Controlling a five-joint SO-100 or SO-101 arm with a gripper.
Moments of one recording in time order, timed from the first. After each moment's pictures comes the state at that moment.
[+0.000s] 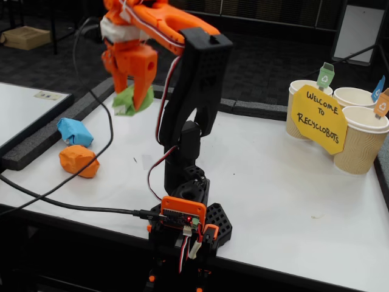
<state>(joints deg) -50.6 108.0 95.4 100.2 -19.1</state>
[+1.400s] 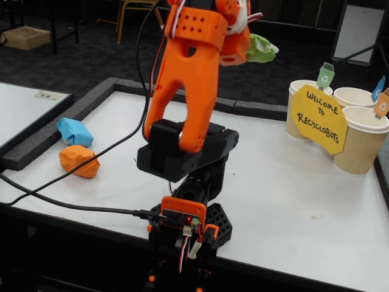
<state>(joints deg) 12.3 169.8 106.4 100.5 -17.2</state>
